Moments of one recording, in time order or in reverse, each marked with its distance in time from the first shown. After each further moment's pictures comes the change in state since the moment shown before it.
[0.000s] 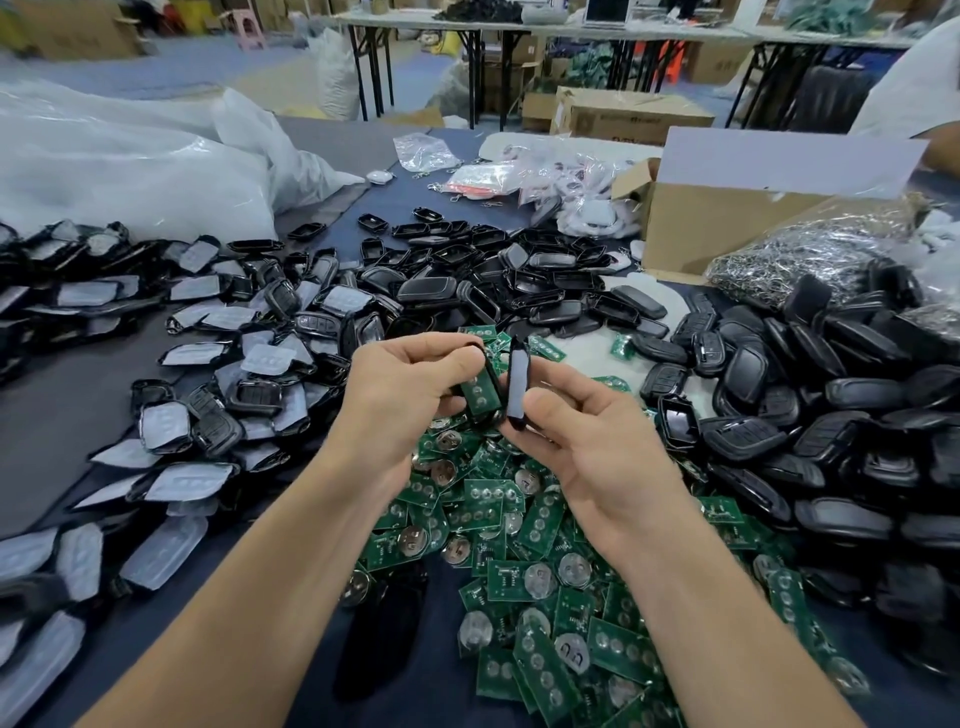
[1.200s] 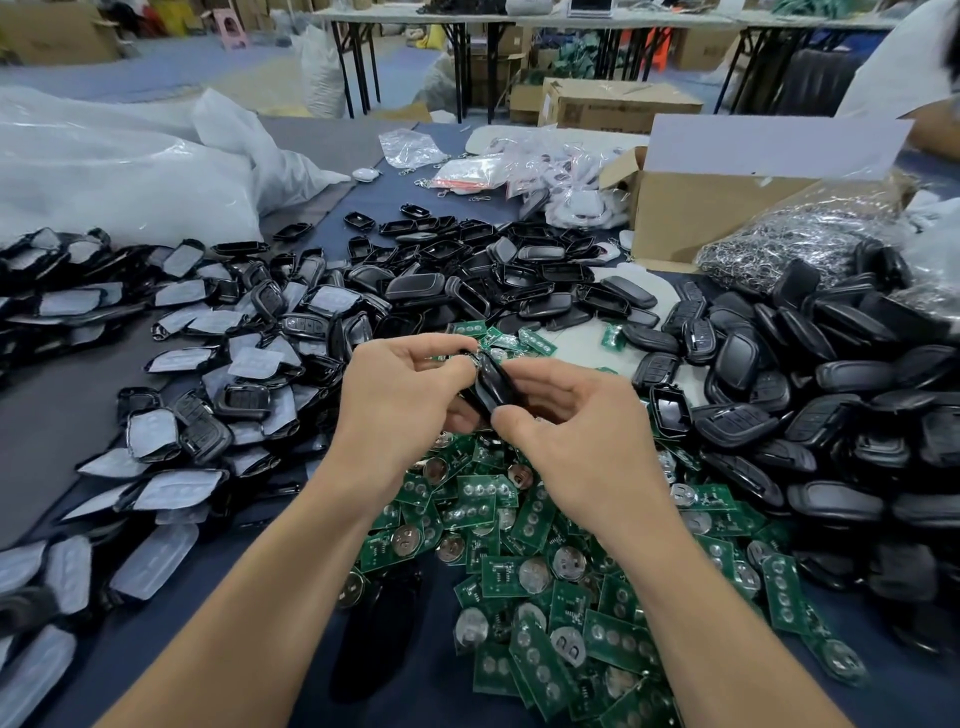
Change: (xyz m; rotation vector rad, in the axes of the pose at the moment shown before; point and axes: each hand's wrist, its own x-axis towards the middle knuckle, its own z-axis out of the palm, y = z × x) left_hand 0.000 -0.008 0.006 0.174 0.003 0.130; right_hand 0.000 0.004 -0.006 -0.717 0.039 -0.434
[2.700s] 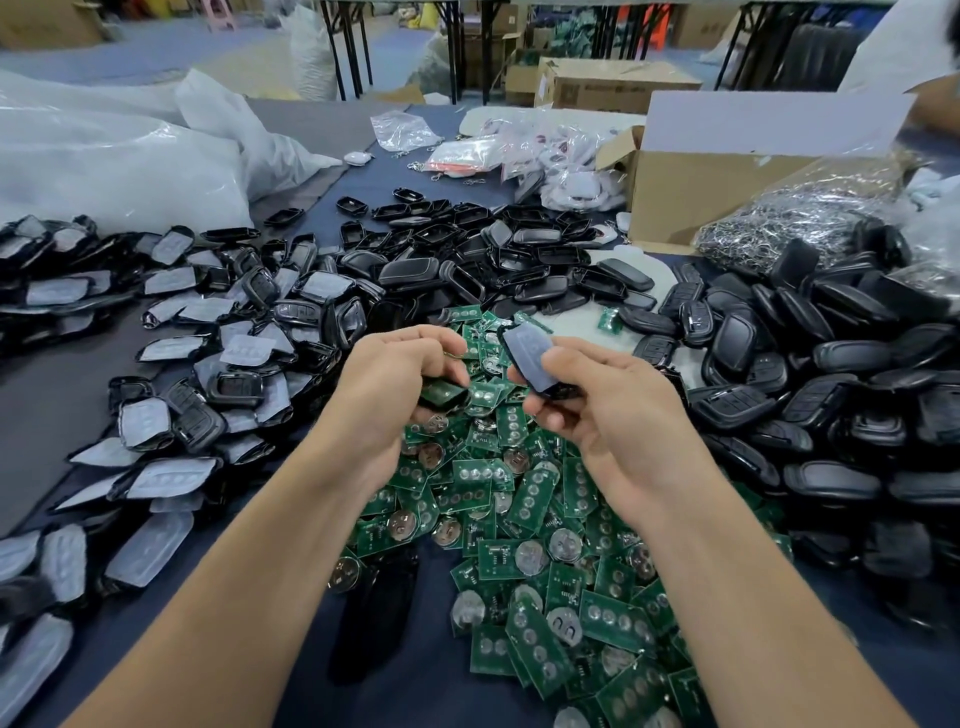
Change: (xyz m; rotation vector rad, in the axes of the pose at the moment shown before) left_hand -0.003 0.008 -0.008 -0.073 -0.115 -0.194; right_hand 0.007 -0.012 -0.017 0.650 0.046 0.517
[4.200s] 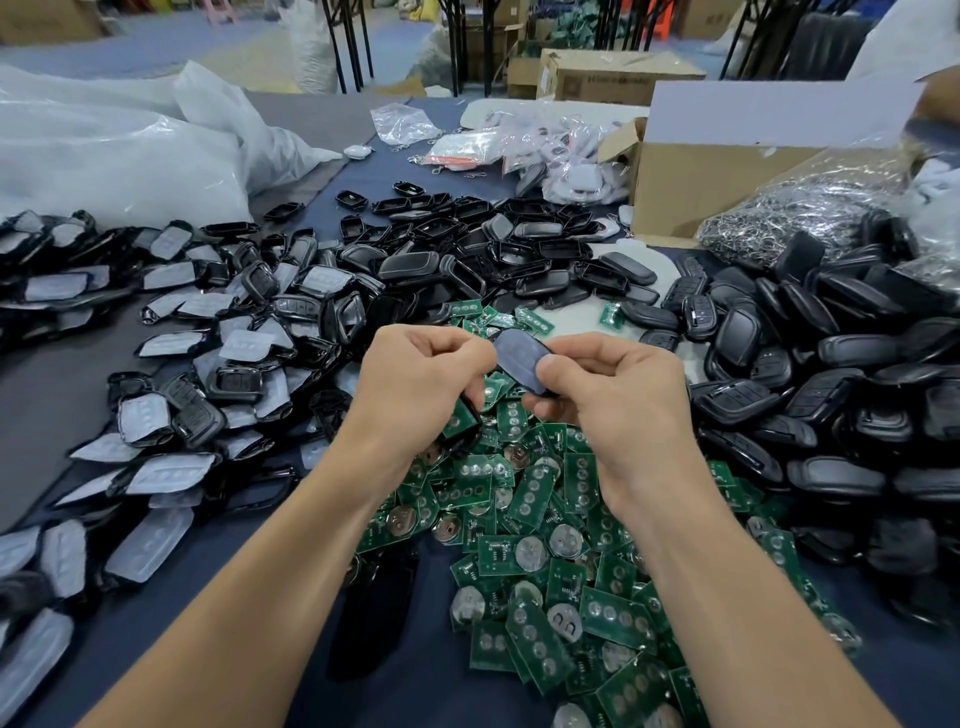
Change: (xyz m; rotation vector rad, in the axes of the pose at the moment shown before) left_hand 0.000 -0.009 0.013 0.206 -0.036 0.289; right_hand 0.002 0.008 0.002 -0.144 0.167 -0.187
